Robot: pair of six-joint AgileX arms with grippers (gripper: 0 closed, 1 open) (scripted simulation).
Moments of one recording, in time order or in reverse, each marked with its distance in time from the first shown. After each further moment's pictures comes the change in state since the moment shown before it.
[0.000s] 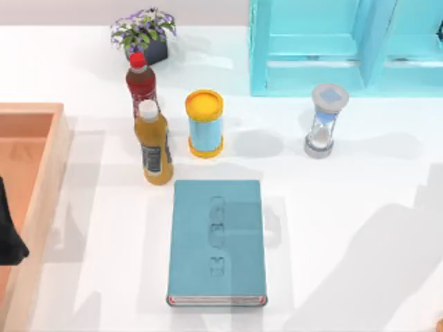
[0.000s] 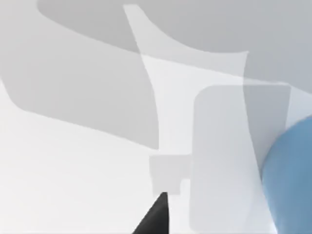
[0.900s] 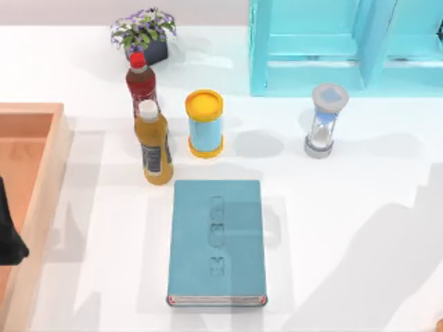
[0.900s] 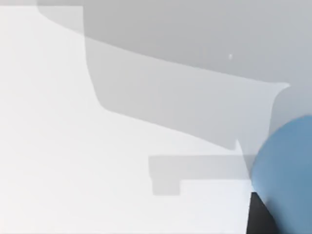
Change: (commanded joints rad) left arm 0.000 0.000 0.000 0.000 0.000 0.000; right arm 0.001 -0.001 0.001 0.000 0.000 0.000
